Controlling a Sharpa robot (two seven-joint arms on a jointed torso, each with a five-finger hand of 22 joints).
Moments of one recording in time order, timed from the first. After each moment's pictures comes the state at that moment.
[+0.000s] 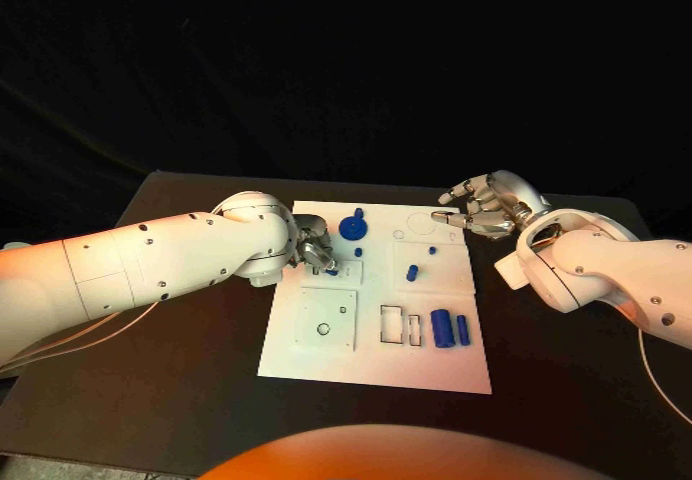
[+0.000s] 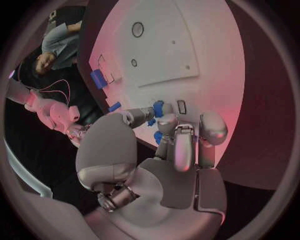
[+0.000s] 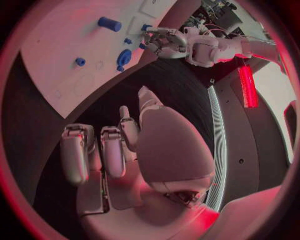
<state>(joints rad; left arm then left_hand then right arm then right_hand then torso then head) 1.21 -0.70 -0.06 1.44 -1.16 0.12 -0.52 1.03 -0.22 0.88 0.16 0.11 0.84 0.04 0.84 0.70 1.26 -0.03 1.23 0.88 1.47 -0.08 1.53 1.31 0.12 1.26 0.03 1.36 0.99 1.26 -0.89 -0.15 1.62 -0.82 -0.58 -0.09 1.43 -0.13 0.03 0.29 0.24 0.84 0.16 0.29 0.37 1.33 0.07 1.33 1.26 1.46 0.00 1.53 1.31 0.02 1.47 0.10 1.47 1.31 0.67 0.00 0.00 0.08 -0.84</state>
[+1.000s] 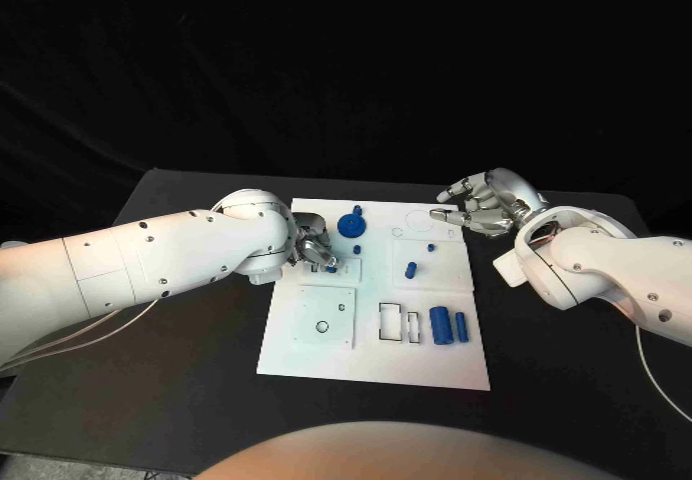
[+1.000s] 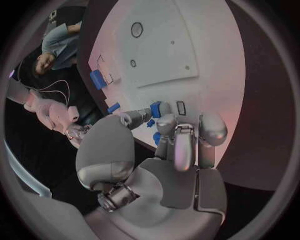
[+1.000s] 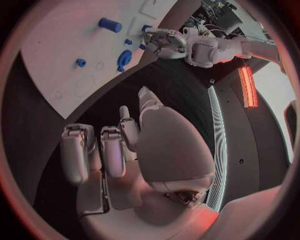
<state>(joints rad) 1.21 -0.69 -0.06 1.42 -1.16 0.14 -0.52 0.95 -0.22 0.84 0.19 0.10 0.88 0.03 0.82 0.70 1.26 -0.03 1.23 0.90 1.46 -0.08 1.53 1.31 0.12 1.27 0.02 1.36 1.00 1.26 -0.89 -0.15 1.62 -0.83 -0.58 -0.09 1.43 -0.12 0.02 0.29 0.24 0.84 0.16 0.29 0.37 1.33 0.07 1.33 1.26 1.46 0.00 1.53 1.31 0.02 1.47 0.10 1.47 1.31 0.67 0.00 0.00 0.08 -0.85</state>
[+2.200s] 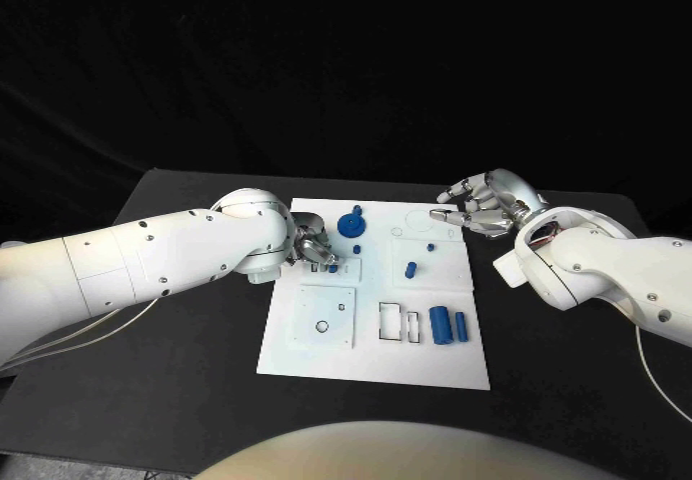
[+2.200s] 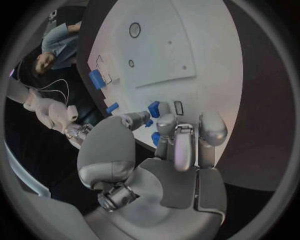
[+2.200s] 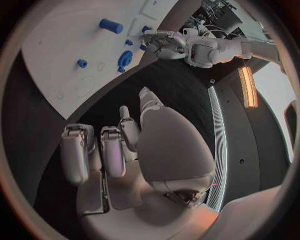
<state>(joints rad) 1.21 -0.69 -0.06 1.41 -1.15 0.14 -0.52 0.91 -0.21 0.73 0.28 0.10 0.89 0.04 0.80 0.70 1.26 -0.03 1.23 0.91 1.46 -0.08 1.53 1.31 0.12 1.27 0.03 1.36 1.00 1.26 -0.89 -0.15 1.62 -0.83 -0.57 -0.09 1.42 -0.12 0.02 0.29 0.24 0.84 0.16 0.30 0.37 1.33 0.07 1.33 1.26 1.46 0.00 1.53 1.31 0.02 1.47 0.10 1.47 1.31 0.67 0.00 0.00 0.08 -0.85</state>
